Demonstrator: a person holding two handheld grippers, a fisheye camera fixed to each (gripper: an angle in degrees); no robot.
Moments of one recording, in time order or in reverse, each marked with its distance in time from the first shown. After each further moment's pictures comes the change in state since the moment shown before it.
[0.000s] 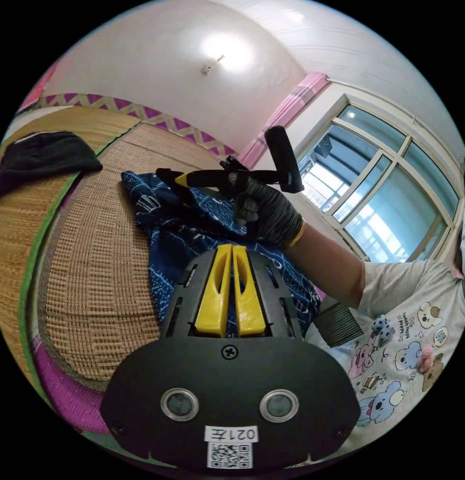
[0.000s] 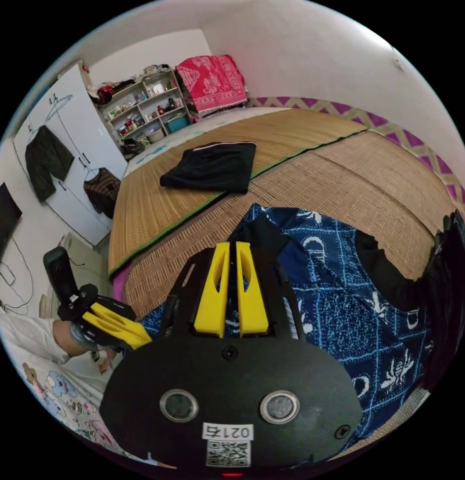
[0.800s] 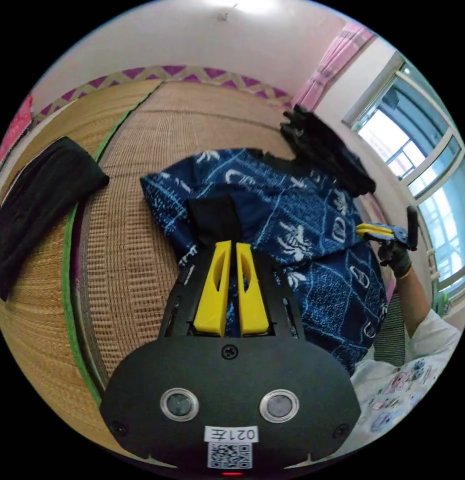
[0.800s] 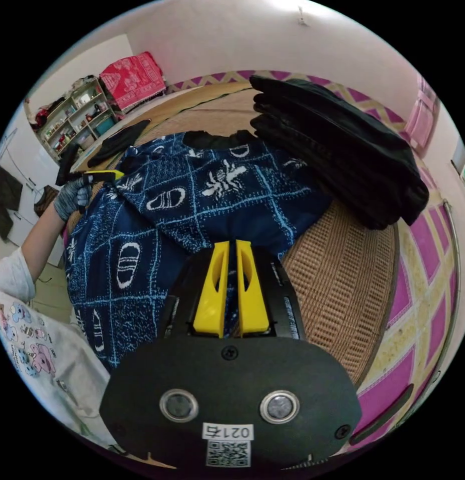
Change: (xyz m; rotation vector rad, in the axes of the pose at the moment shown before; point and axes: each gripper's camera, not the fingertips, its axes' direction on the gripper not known) left arm -0.106 -0.087 0.051 -0.330 -0.322 -0.017; right arm 0.160 0.227 -0.126 -0.102 0.231 0.284
